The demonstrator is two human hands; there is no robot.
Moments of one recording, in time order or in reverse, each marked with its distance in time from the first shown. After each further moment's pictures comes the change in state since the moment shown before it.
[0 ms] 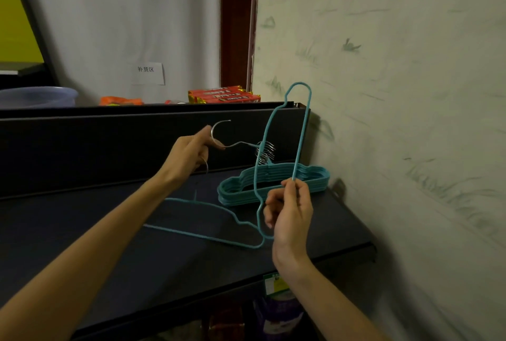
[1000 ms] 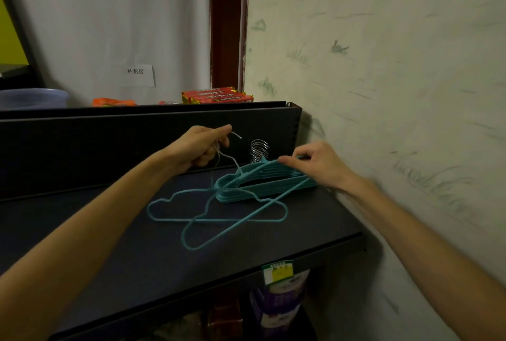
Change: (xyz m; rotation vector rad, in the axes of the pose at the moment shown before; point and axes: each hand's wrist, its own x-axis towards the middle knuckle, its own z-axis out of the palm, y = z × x) left_hand 0.021 0.030 0.001 -0.082 -0.318 -0.283; right_hand 0.127 -0.064 -0.055 -1.077 -0.648 -0.425
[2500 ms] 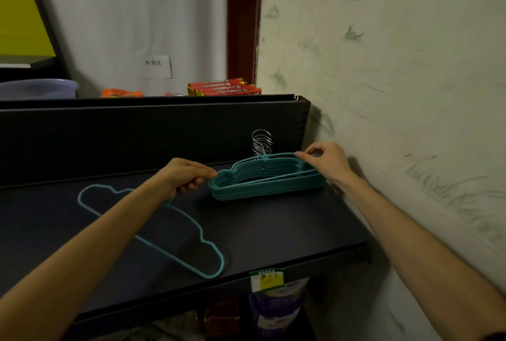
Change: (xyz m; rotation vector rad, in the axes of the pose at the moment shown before) left_hand 0.008 -0.082 0.010 0.027 0.225 -0.329; right_hand 0.040 0.121 0.017 -0.020 0.160 0.279
